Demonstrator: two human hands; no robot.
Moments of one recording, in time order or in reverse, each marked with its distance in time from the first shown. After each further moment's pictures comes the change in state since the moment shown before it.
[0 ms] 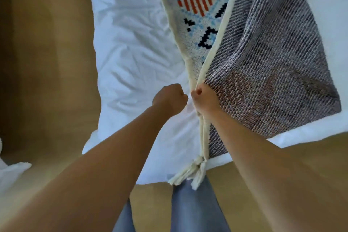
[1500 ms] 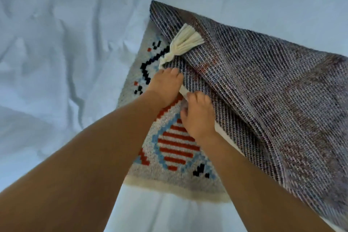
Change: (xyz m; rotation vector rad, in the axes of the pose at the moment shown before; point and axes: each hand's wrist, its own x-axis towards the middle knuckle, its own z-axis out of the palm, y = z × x) left_hand 0.405 0.252 -0.147 1.202 -0.144 1.354; right_hand 0.279 -0.128 -0.128 0.067 0.660 0.457
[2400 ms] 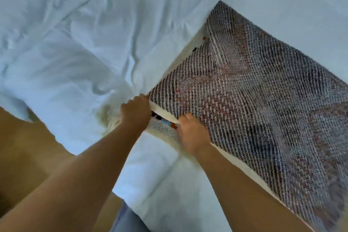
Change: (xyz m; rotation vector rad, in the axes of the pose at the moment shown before) left_hand -0.216 -0.021 0.067 -0.172 -0.182 -0.817; right_hand -0.099 -0.072 0.021 -0.138 -0.464 -0.387
